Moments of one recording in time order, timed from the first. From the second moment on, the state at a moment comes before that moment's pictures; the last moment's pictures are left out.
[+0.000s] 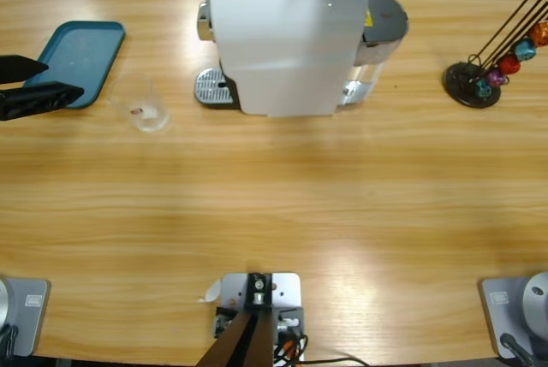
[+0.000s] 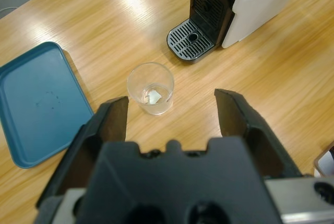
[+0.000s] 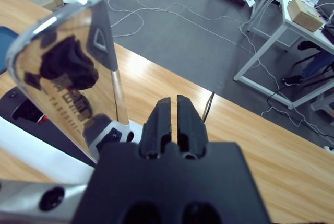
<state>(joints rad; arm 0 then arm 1) -0.68 1.09 -0.71 0.27 0.09 -0.03 0.84 1.57 -1.18 0.06 -0.49 -0.07</state>
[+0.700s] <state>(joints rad) -0.68 1.13 -0.71 0.27 0.08 -0.03 0.95 1.63 -1.32 0.10 -0.53 -0.14</state>
